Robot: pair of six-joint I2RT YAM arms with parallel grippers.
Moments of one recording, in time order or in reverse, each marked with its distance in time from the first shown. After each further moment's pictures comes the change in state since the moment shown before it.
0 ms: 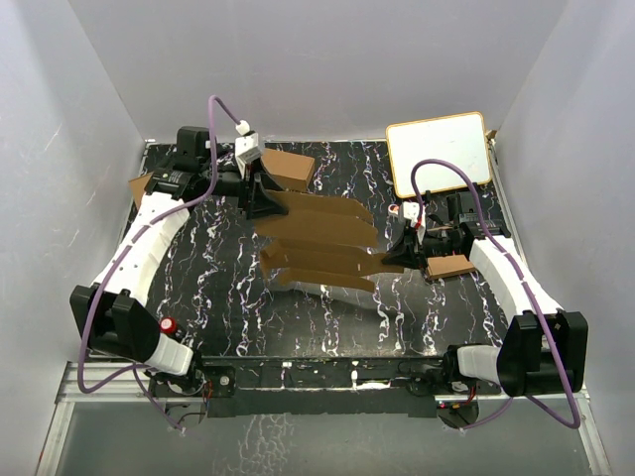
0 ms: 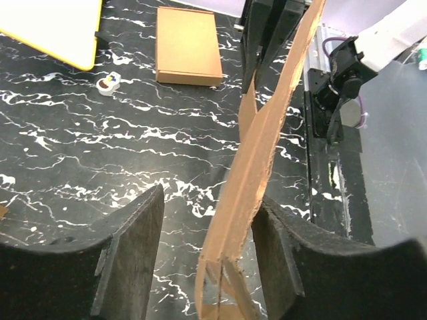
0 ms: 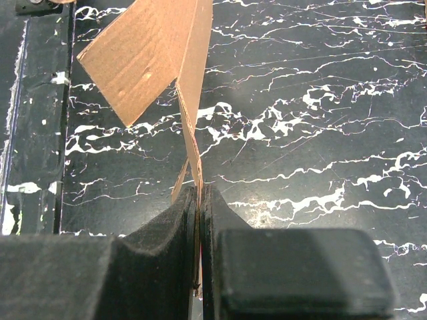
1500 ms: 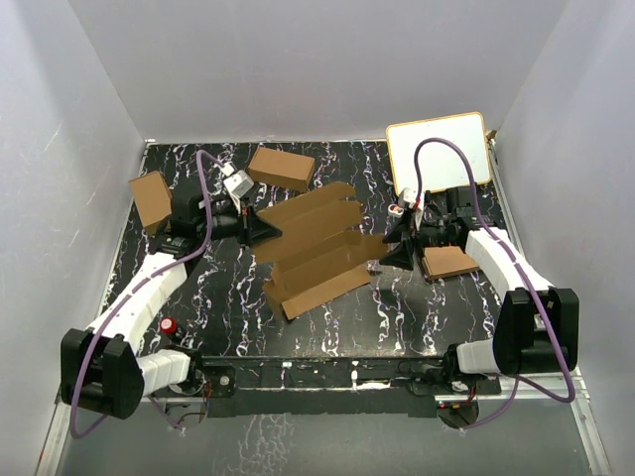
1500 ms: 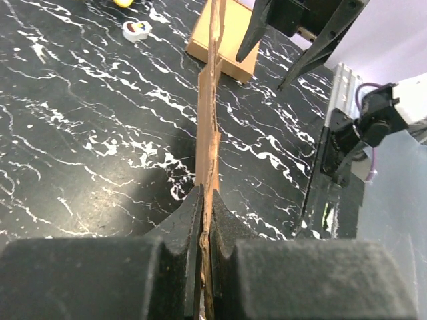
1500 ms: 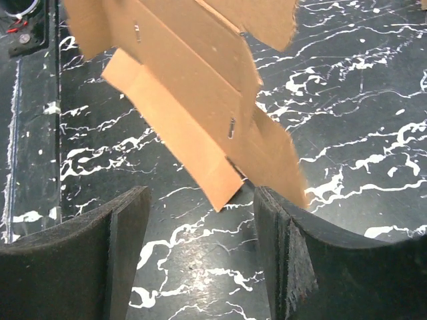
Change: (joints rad) left arm -0.001 -0.284 -0.605 0.605 -0.200 -0.539; right arm -0.011 0.101 0.005 0.171 0.005 0.230
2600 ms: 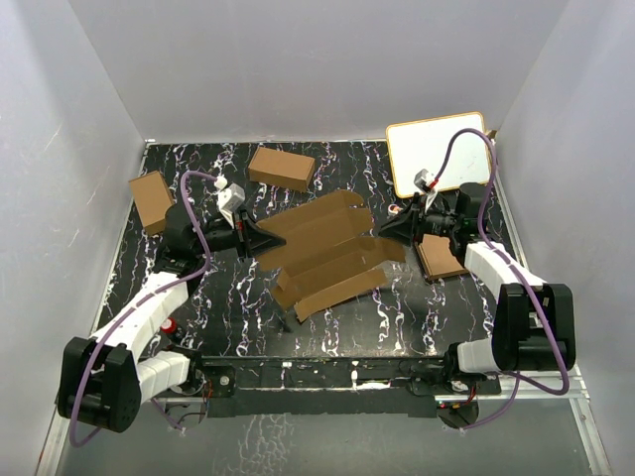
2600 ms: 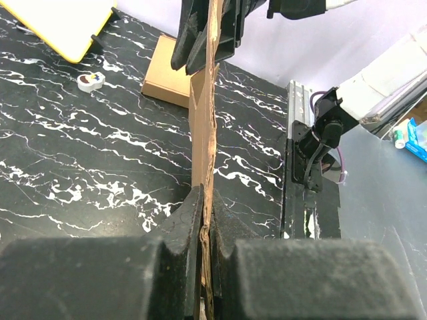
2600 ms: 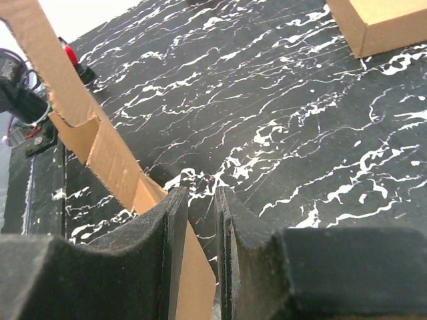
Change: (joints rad) left arm 0.000 -0.097 -0.241 0.500 0.119 -0.222; right arm -0.058 0.026 -0.174 0.866 -0.055 0.785
